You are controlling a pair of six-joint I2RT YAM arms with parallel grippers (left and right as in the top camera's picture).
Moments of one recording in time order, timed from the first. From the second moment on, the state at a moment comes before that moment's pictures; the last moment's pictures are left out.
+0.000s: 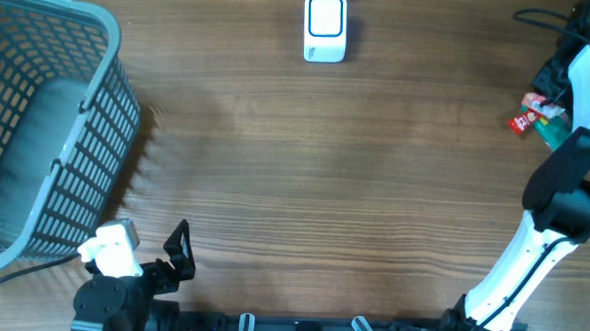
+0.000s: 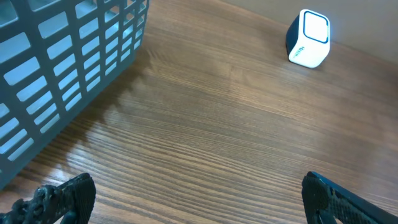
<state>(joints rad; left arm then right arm) -0.10 0.01 0.56 -1.05 -0.08 -0.36 -0.34 2.26 1.98 -1.02 0.37 0.28</state>
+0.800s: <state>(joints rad) -0.10 0.01 0.56 -1.05 -0.08 -0.36 -0.33 0.70 2.00 -1.21 -0.08 0.13</state>
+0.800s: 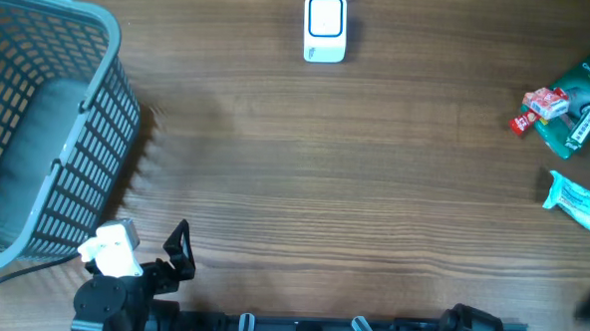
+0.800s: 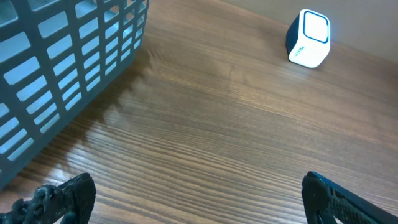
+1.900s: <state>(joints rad) -0.10 0.01 0.56 -1.05 -0.08 -0.36 -0.22 0.12 0.52 0.03 -0.31 0.20</state>
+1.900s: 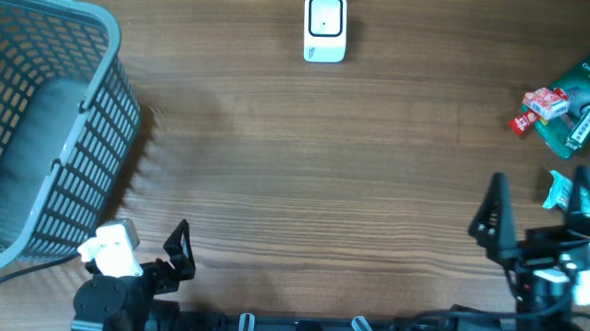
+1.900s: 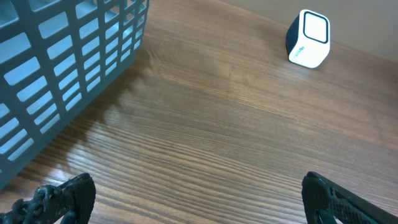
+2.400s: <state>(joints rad) -0.10 0.01 0.56 -1.05 -0.08 -0.36 -0.12 0.02 0.16 0.23 -0.28 0.08</state>
